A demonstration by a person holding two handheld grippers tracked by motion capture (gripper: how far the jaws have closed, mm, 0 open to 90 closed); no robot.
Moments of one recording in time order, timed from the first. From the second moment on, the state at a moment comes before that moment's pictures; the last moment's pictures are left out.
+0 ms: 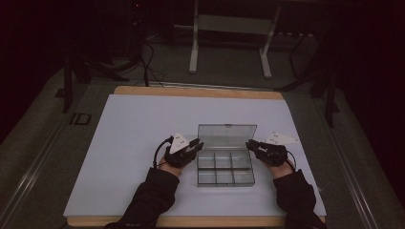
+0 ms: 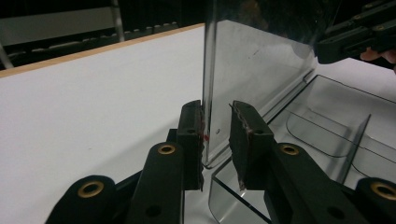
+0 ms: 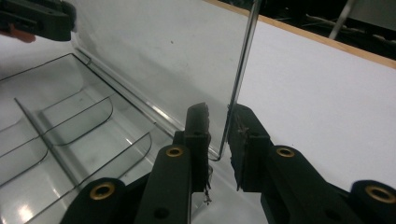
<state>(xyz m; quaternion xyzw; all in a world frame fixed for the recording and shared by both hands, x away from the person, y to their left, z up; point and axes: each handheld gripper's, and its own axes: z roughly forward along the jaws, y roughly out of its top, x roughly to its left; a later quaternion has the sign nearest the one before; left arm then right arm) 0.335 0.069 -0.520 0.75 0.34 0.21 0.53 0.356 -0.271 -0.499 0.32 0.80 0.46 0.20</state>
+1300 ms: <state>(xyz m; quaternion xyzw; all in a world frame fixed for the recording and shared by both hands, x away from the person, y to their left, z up) 0.355 0.064 -0.528 0.74 0.39 0.16 0.52 0.369 -0.255 -0.504 0.40 0.79 0.44 0.19</state>
